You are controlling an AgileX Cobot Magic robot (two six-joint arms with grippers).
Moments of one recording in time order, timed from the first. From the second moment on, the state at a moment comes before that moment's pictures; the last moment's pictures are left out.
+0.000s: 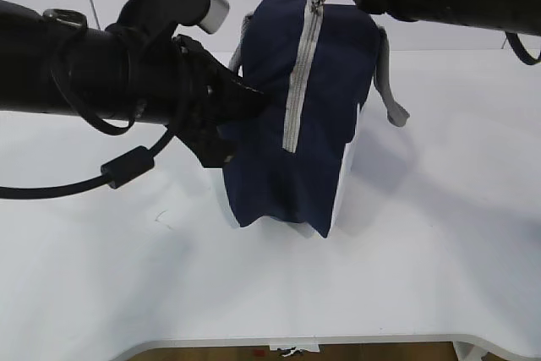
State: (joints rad) left arm -0.62 1.54 -0.96 -1.50 0.28 1.88; right arm 0.50 1.41 -1.03 0.56 -0.06 -0.31
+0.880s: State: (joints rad) left arm -0.62 1.54 -0.96 -1.48 0.31 1.88; right arm 0.43 1.62 -1.25 0.58 -0.06 -0.33
